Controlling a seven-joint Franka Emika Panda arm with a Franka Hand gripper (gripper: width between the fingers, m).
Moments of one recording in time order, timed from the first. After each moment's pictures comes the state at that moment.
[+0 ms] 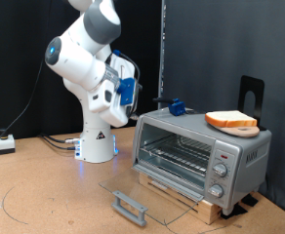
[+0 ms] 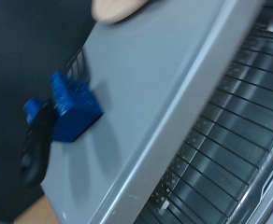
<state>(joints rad) -0.09 -0.30 -0.26 -2.45 0.73 1.56 -0.65</state>
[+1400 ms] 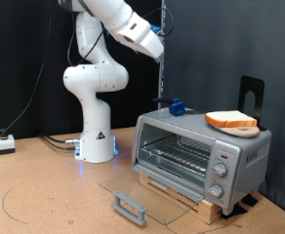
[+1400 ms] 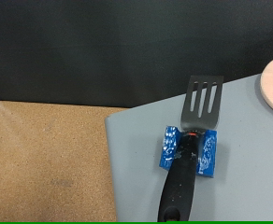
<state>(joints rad) -0.04 -0.66 -0.14 -2.42 0.66 1.36 -1.01</state>
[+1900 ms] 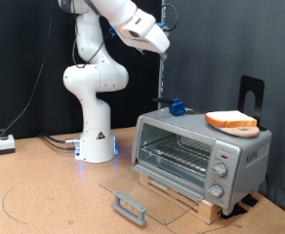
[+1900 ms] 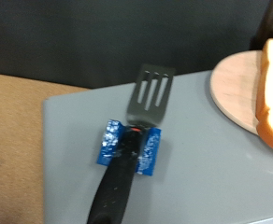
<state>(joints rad) -0.04 -0.76 -0.04 -2.52 0.70 1.59 -1.09</state>
